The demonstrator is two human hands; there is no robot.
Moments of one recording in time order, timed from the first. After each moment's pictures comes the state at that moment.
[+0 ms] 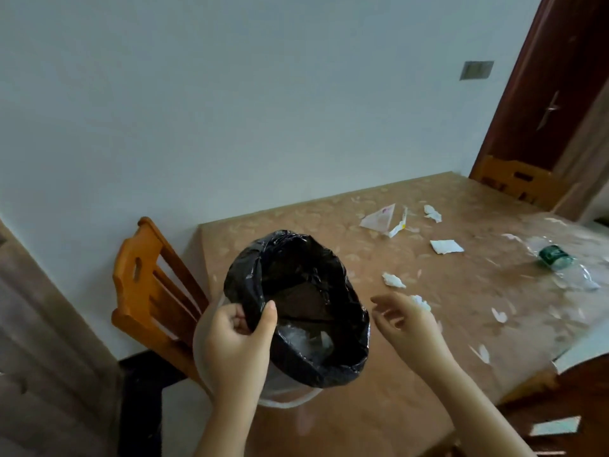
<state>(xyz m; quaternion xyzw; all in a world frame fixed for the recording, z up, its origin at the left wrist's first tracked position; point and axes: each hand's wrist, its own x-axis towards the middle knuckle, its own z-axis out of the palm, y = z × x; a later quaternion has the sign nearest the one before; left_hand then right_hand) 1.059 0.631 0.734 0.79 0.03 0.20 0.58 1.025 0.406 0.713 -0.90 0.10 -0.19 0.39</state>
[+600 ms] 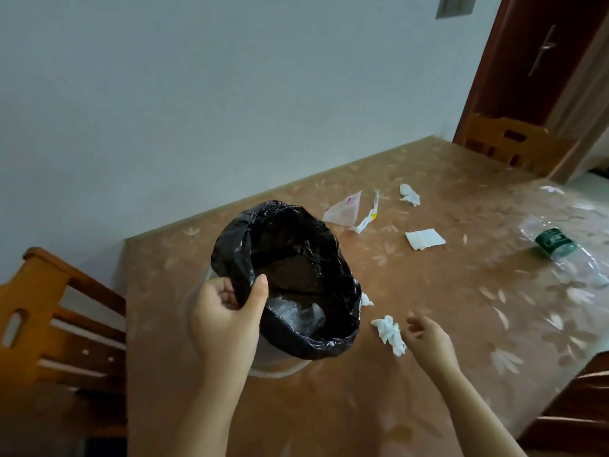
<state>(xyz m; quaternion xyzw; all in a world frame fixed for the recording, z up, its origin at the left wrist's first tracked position) 1.196 0.446 0.724 0.79 0.00 0.16 0.60 1.123 0.180 0.575 -0.82 0.38 -0.08 0.43</state>
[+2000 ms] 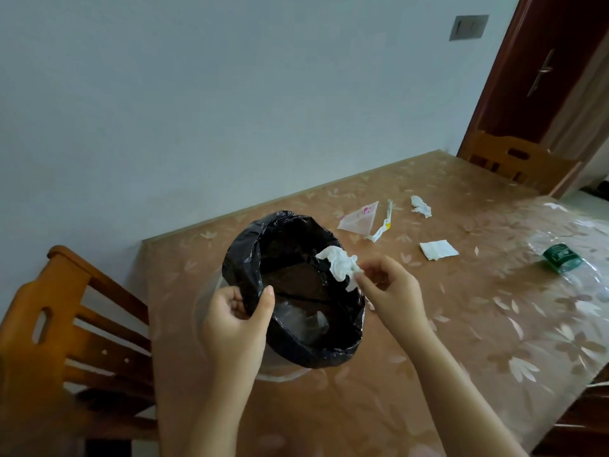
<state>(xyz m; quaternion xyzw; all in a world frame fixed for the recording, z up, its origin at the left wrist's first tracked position) 1.212 0.501 0.729 0.78 0.01 0.13 0.61 1.184 0.302 0.716 -0.81 0.16 -0.26 0.50</state>
